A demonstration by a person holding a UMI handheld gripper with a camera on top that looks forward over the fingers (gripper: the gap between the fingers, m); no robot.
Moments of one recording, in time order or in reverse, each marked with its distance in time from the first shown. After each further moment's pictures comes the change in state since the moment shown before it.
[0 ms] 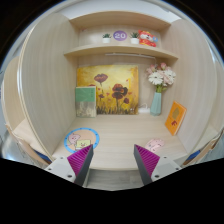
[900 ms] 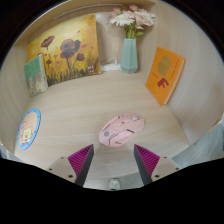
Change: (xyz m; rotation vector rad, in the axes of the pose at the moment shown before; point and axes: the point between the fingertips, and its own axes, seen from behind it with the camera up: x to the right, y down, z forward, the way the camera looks) arm 0.191 0.126 0.167 -0.388 0.155 0.141
